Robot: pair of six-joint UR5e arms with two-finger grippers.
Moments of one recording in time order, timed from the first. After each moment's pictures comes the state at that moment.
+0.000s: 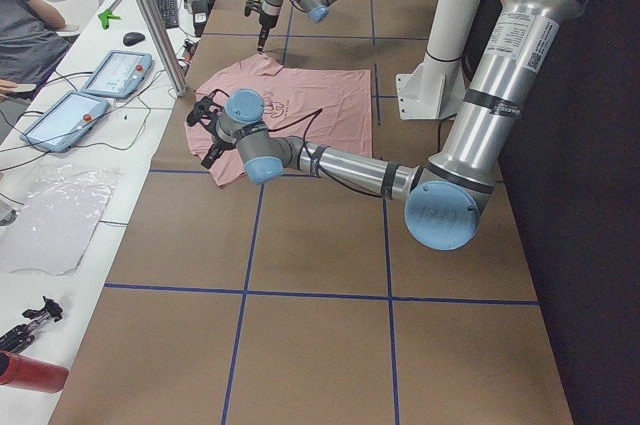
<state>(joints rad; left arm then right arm) -1.19 -1.90 -1.43 -2.48 -2.17 -0.59 0.82 -0.90 1.18 -1.03 1.81 1.06</state>
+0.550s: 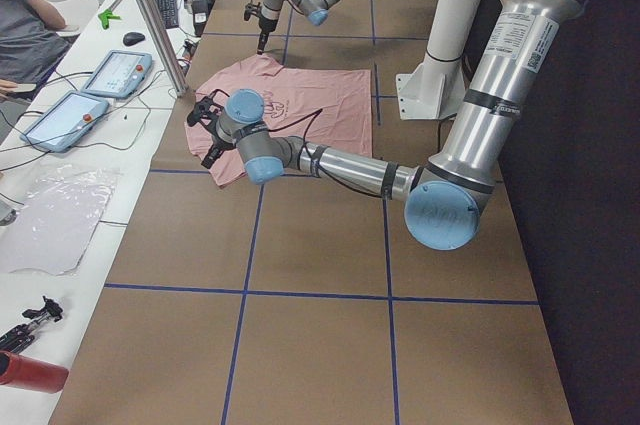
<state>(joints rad) -1.19 -1.90 -1.43 -2.48 -2.17 -0.59 0.81 -0.88 1.14 -1.03 1.79 1.06</state>
